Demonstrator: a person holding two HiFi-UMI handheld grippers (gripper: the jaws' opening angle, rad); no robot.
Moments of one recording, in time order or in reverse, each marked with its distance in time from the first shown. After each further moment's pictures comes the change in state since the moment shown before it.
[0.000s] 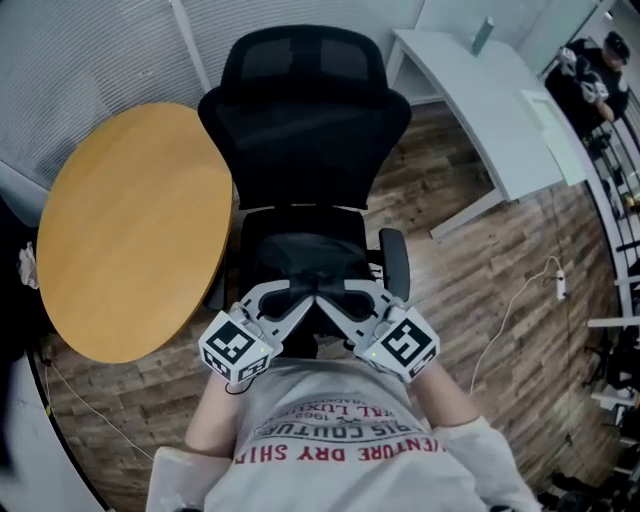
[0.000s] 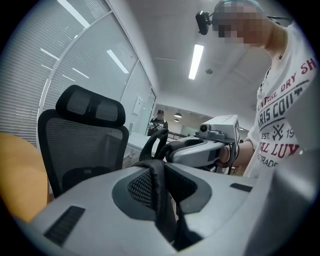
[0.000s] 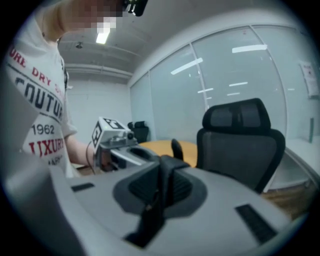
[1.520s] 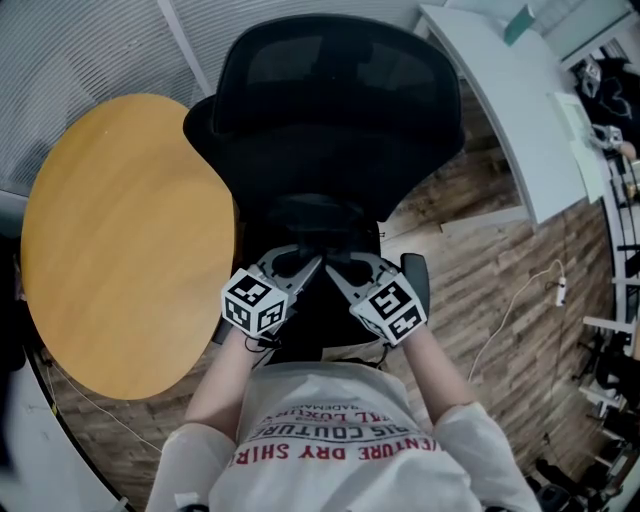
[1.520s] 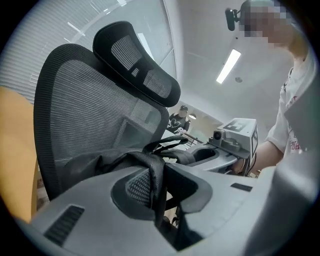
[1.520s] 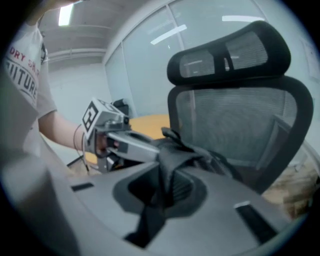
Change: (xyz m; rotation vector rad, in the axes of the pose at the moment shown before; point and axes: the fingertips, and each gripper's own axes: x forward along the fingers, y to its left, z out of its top) left arm 0.106 0.221 -0.063 -0.263 0.076 0.052; right arm 0.140 -0.182 -0.103 0.136 0.299 -0.096
